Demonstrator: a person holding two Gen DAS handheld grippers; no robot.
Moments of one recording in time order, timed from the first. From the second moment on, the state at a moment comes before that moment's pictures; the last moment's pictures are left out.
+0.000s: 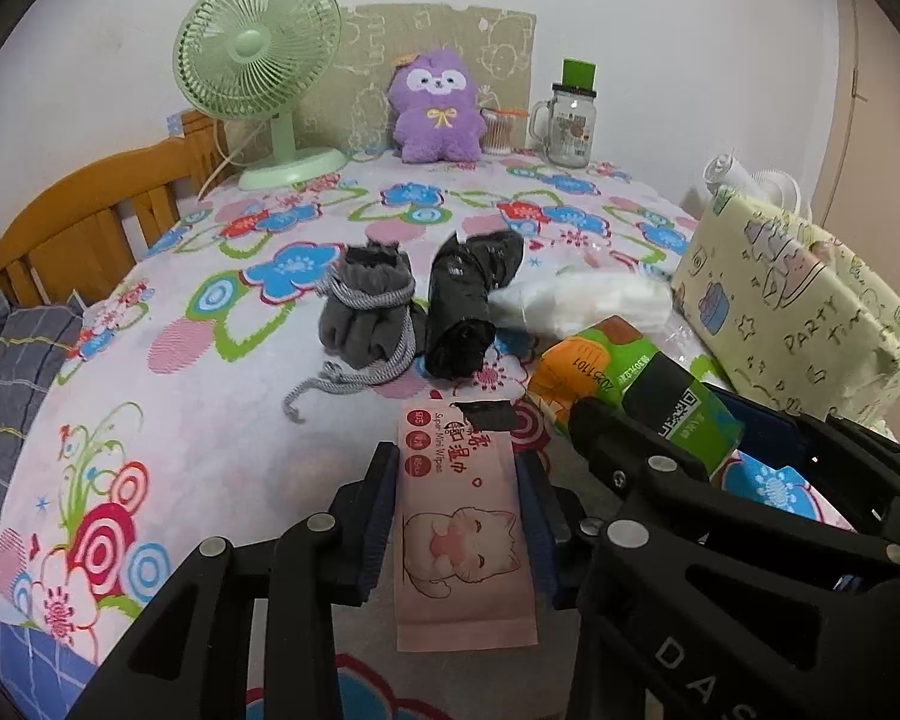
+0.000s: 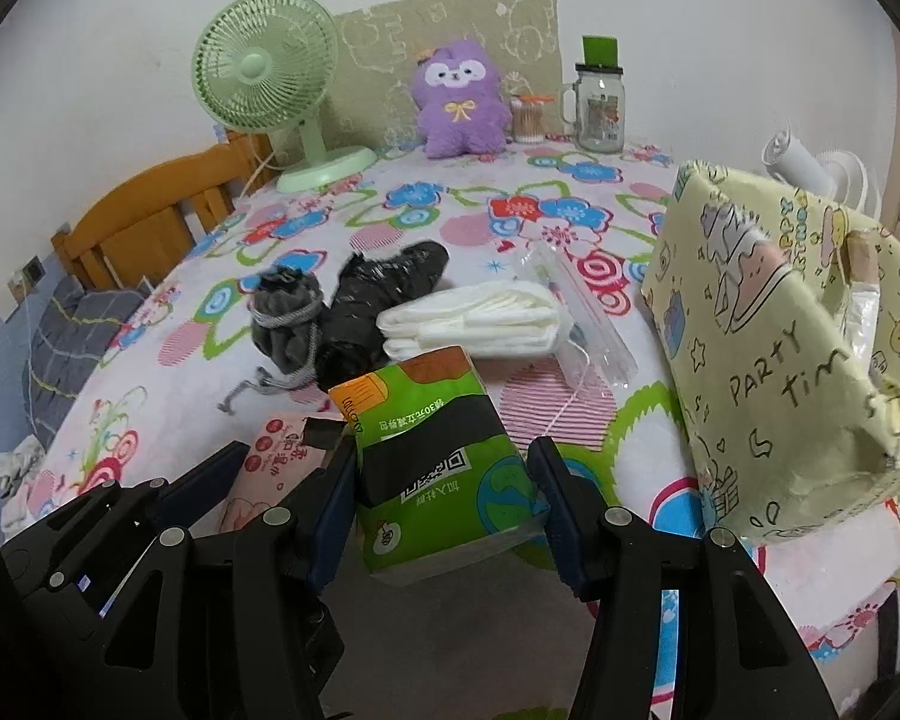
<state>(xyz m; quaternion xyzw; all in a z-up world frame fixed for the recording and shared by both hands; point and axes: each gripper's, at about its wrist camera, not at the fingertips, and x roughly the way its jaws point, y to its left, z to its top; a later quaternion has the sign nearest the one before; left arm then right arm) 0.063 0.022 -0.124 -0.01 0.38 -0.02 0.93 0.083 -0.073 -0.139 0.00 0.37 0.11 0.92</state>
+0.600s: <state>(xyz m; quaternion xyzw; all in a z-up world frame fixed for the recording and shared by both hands) 0.049 0.021 -0.067 -0.01 0.34 -0.03 0.94 0.063 -0.073 -0.079 -0.01 0.33 0.10 0.94</state>
